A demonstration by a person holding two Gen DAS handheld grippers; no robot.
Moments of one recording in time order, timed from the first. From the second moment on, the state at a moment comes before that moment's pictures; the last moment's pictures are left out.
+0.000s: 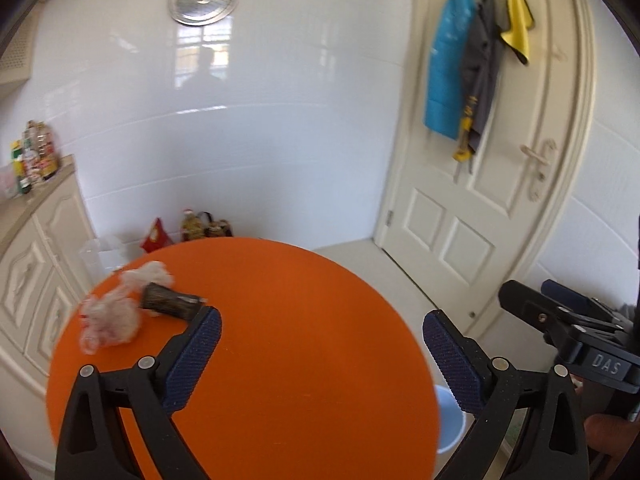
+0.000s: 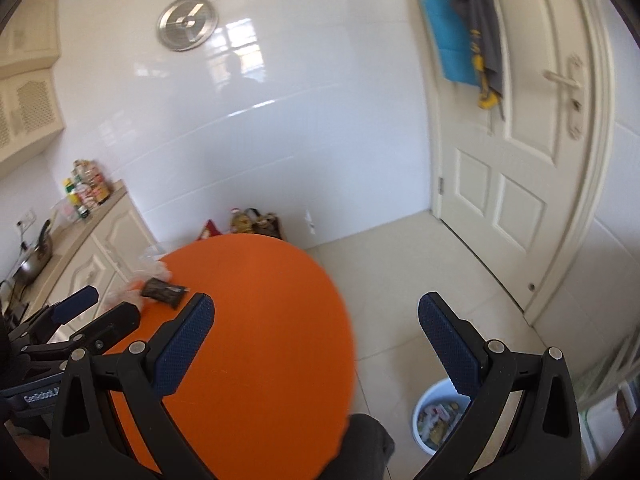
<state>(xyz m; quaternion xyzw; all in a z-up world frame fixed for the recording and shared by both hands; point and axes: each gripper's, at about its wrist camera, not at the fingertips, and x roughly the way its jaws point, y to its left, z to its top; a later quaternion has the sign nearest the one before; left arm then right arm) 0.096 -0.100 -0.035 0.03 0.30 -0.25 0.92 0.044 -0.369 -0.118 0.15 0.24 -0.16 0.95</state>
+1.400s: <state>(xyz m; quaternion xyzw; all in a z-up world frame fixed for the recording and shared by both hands) 0.350 -0.024 -0.152 0.04 0.41 -0.11 0.90 0.362 -0.214 -0.246 -0.05 0.44 0.09 0.89</state>
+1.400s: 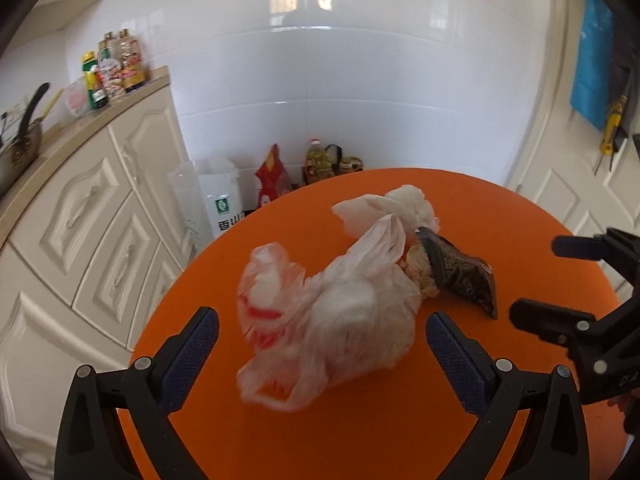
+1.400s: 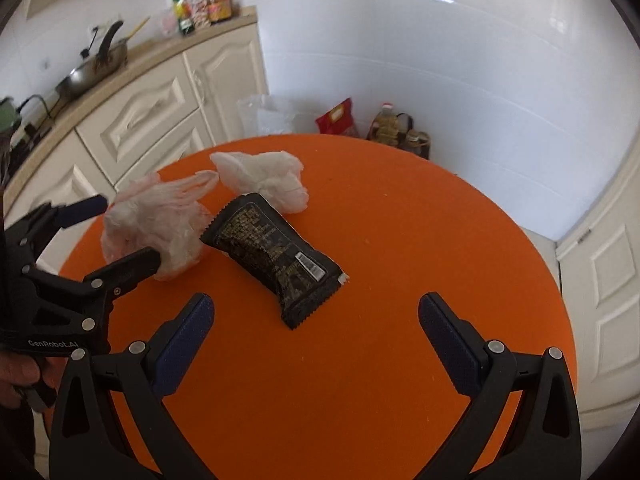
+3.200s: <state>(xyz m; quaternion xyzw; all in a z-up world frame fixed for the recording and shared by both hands) 0.225 -0.176 -0.111 0.06 0.31 -0.39 0.87 0.027 -0.420 -0.166 0.16 0.27 -0.04 0.95</state>
